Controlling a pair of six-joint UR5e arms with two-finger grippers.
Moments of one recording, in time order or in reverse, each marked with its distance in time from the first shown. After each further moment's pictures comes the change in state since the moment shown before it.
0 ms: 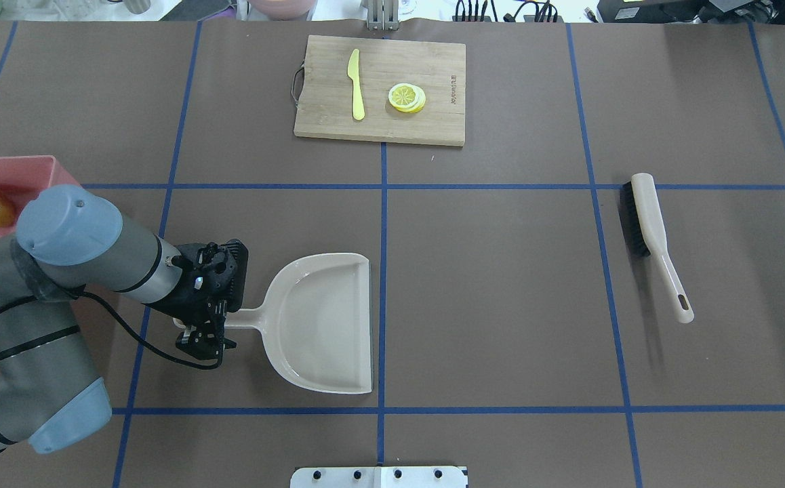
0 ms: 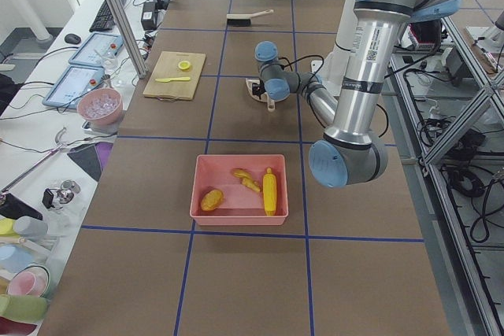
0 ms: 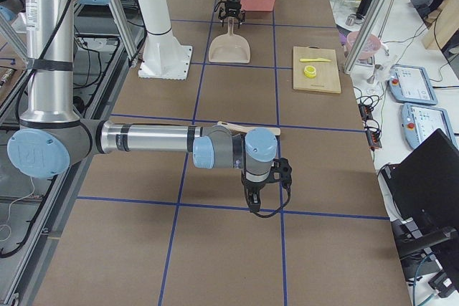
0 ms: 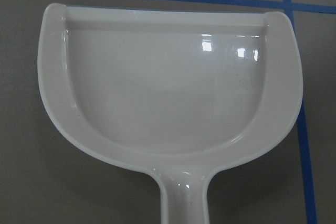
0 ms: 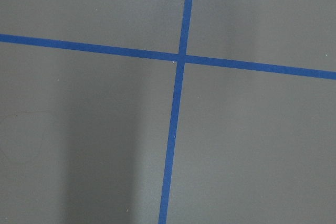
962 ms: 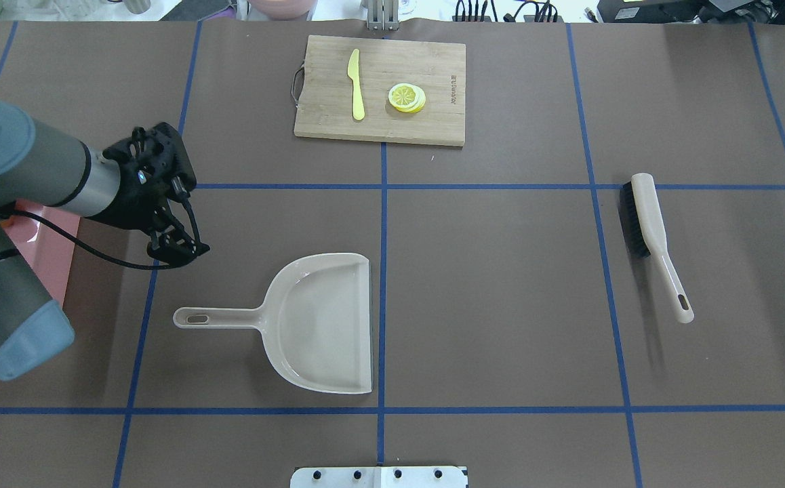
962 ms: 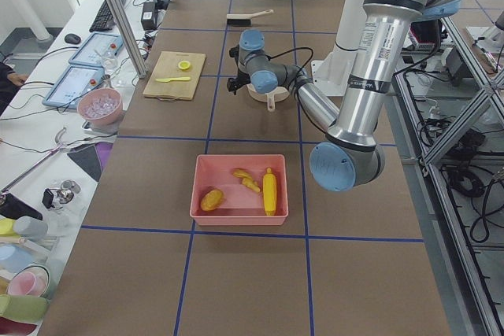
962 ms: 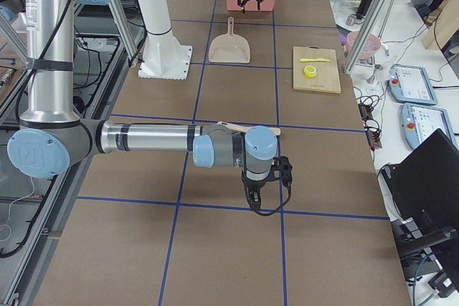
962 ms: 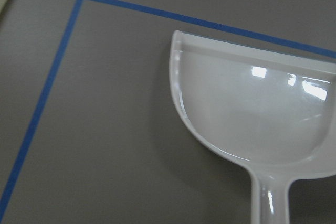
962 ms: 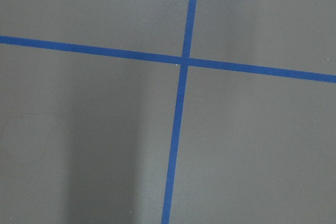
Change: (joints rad) left arm -0.234 -0.011 -0.030 0.050 0.062 -0.347; right arm 0.000 0.000 0.009 0.001 0.002 0.001
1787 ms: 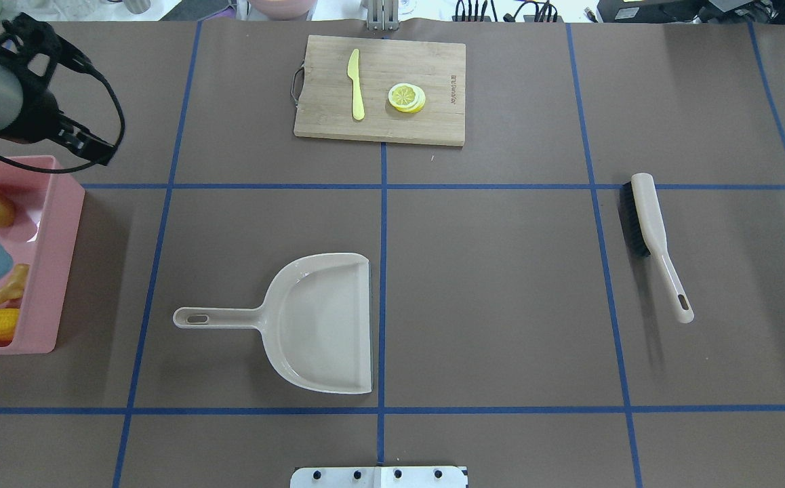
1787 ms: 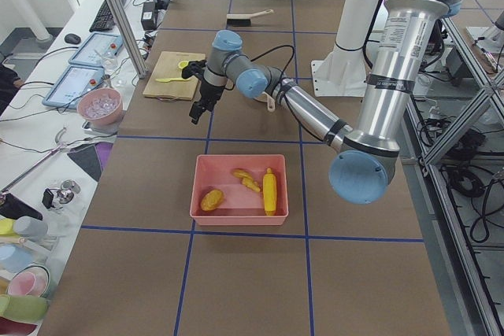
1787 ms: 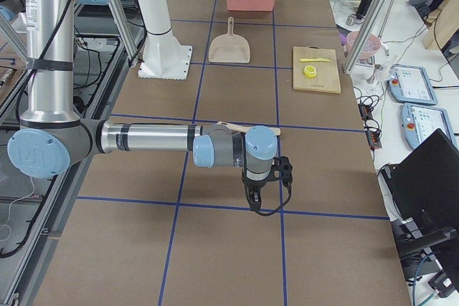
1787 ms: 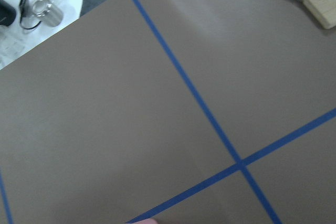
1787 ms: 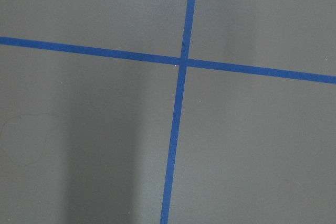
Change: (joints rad) left arm -0.323 0.085 0.000 0.224 0.100 -0.262; right arm 0.000 0.002 -0.002 0.001 -0.004 0.002
